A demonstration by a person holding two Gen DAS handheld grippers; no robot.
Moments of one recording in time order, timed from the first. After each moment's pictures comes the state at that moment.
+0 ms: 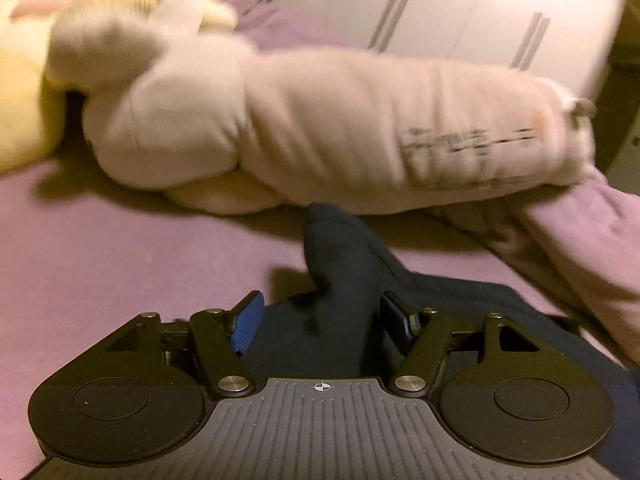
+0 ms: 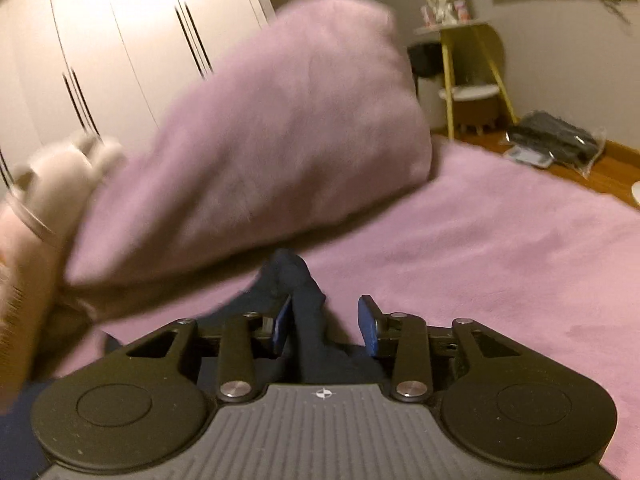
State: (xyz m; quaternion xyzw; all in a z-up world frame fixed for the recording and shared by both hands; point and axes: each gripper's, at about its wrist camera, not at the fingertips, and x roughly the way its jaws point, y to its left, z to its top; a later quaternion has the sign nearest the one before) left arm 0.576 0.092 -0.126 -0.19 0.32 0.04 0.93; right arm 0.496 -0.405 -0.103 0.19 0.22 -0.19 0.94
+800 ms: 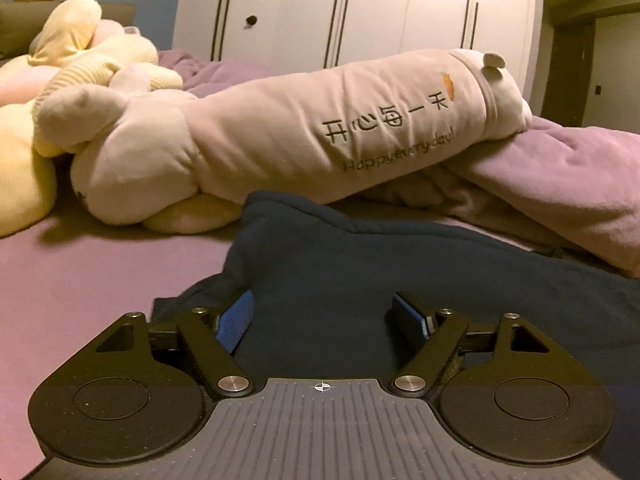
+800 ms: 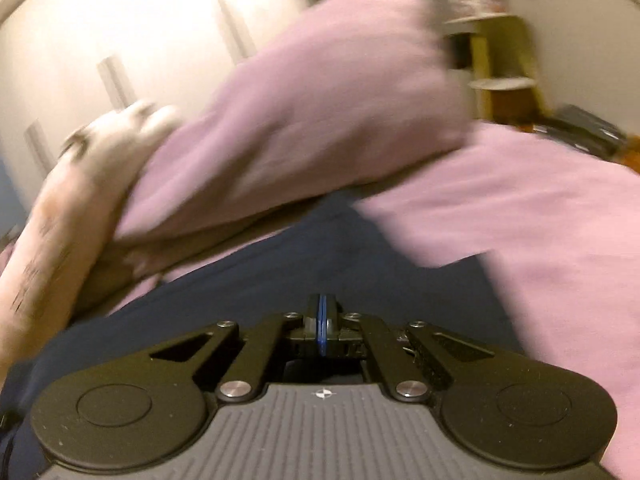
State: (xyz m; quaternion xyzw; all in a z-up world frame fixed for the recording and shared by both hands) left arm 0.537 0.038 -0.141 -0.08 0.27 0.03 0.96; right arm 0.467 -0.391 -0.123 0.20 0.24 -0.15 0.94
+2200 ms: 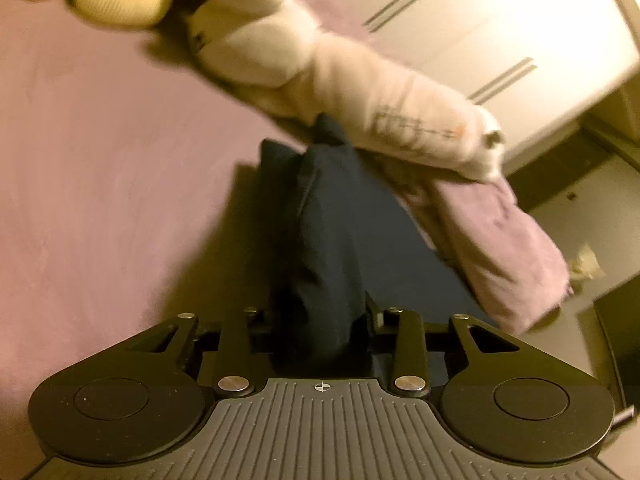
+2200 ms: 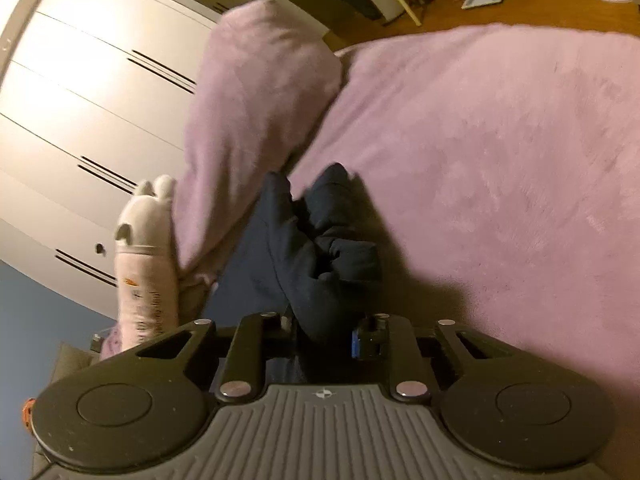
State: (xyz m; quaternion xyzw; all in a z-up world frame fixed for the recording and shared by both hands) left arm 0.397 0.145 -0.085 -0.38 0.37 -0.05 0.85; right arm 0.287 -0.437 -0.076 0.46 0.27 -0.10 0.84
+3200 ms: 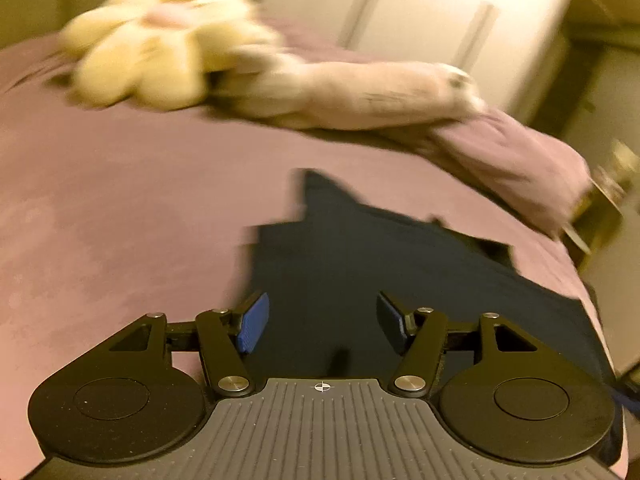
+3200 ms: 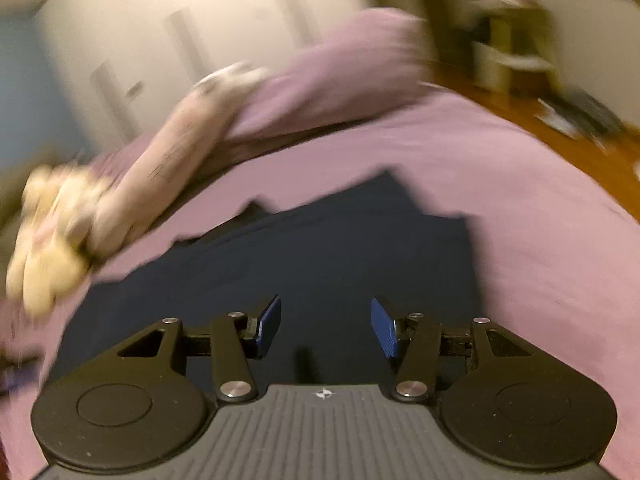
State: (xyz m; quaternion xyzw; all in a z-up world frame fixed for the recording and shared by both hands) left arm 0.222 0.078 -0.051 -0.17 0.35 -0.01 0.92; right arm 0.154 -0.313 -0.018 0.13 0.33 -0.02 0.93
